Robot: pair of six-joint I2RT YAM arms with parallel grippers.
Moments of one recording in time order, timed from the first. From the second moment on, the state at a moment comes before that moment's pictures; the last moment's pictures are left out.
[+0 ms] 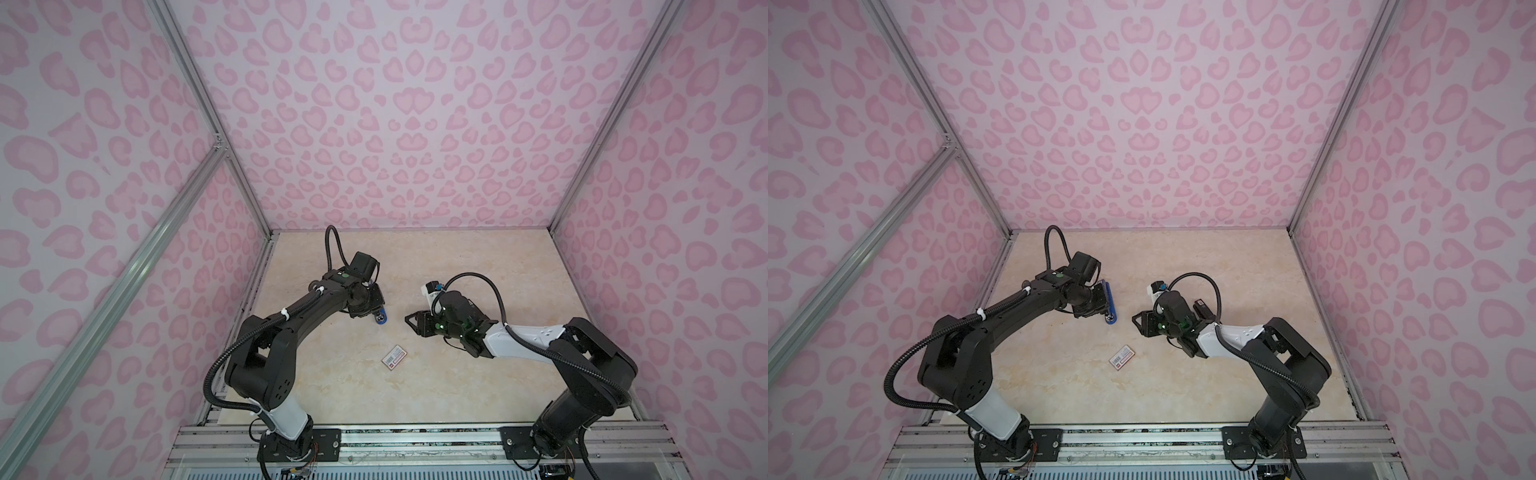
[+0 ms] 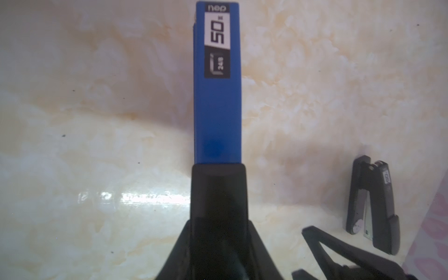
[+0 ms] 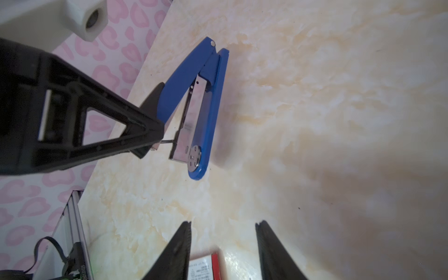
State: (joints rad) left arm -0.47 1.66 1.22 -0.69 0.14 -0.80; right arm 0.72 1.68 0.76 0.37 -0.25 0.63
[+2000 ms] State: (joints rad) left arm -0.32 1.72 1.46 -0.82 0.38 -0.74; right arm 0.64 1.84 0.58 0.78 -0.45 0.85
